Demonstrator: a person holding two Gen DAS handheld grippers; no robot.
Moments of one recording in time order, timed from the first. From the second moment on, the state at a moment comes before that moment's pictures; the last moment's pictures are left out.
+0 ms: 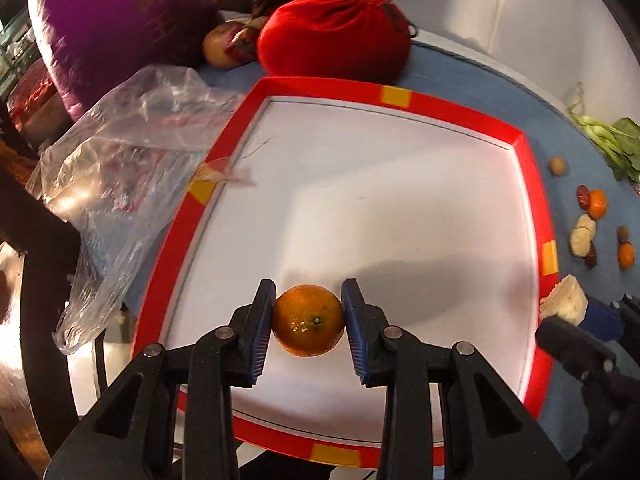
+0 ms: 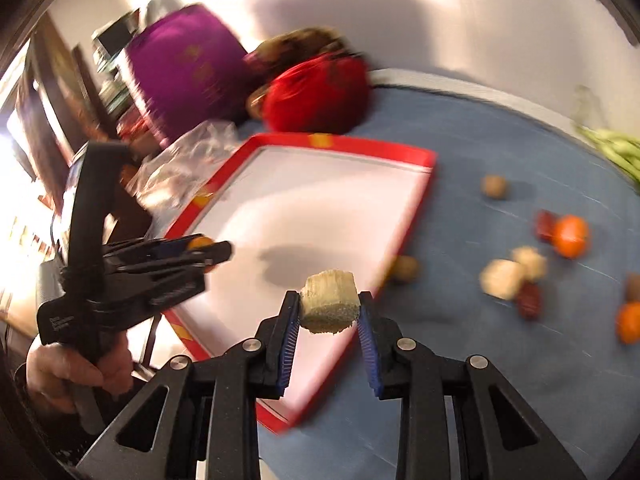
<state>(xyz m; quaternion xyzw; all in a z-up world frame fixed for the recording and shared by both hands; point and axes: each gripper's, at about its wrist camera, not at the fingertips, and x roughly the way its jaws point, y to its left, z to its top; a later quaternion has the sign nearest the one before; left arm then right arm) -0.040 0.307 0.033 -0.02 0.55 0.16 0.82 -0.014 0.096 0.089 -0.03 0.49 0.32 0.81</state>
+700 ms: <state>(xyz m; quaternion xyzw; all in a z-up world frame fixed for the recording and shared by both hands) 0.018 0.102 0.064 0.14 0.46 -0.06 0.87 0.006 -0.117 0.100 -0.01 0.51 0.12 0.85</state>
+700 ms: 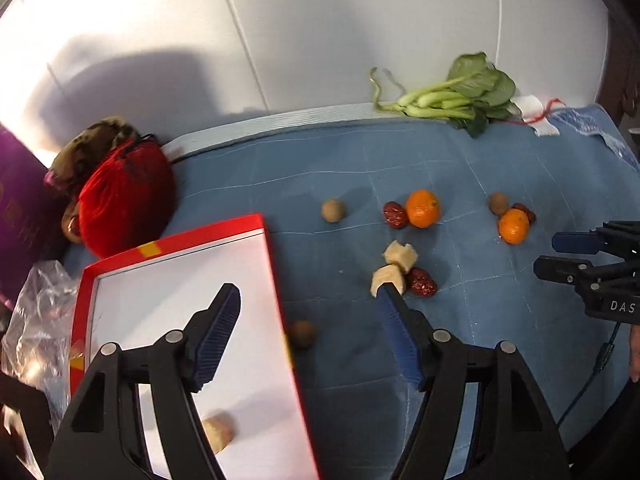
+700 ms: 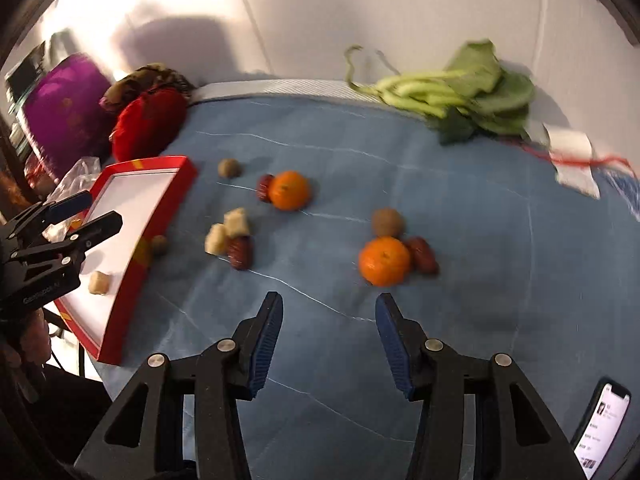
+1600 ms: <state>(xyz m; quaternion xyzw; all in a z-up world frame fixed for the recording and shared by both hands) 0.052 0.062 -0.010 0.15 0.54 -0.15 0.81 0.051 -0.125 0.055 0.00 0.53 0.06 0.84</state>
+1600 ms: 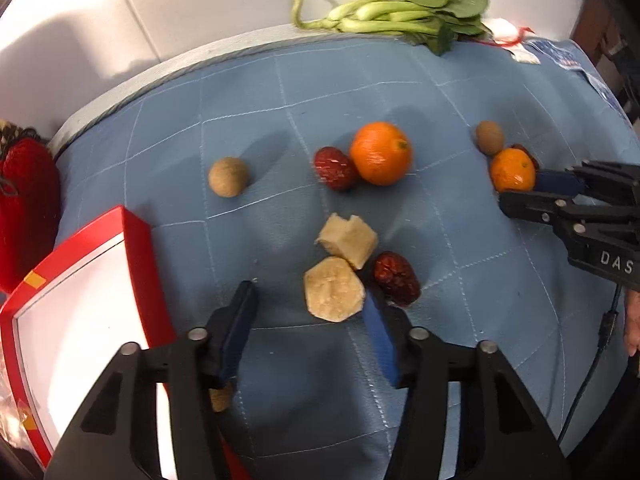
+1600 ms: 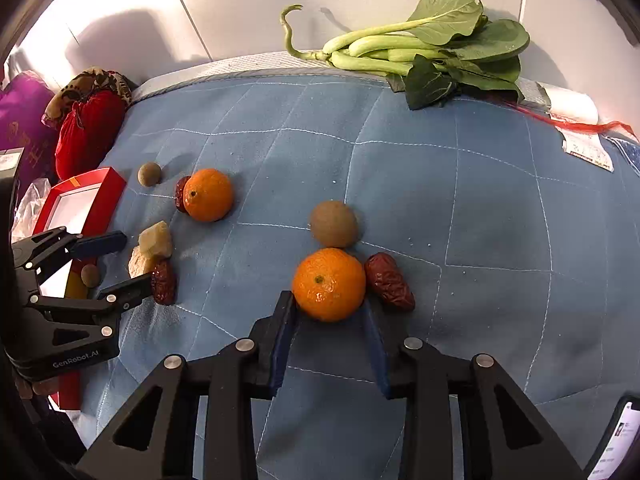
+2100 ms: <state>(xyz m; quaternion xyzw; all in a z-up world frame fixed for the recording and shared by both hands) 0.021 0.112 0.045 0.07 0.51 -0.16 0.84 0.035 -0.115 0.085 0.03 0.51 0.11 0.85</state>
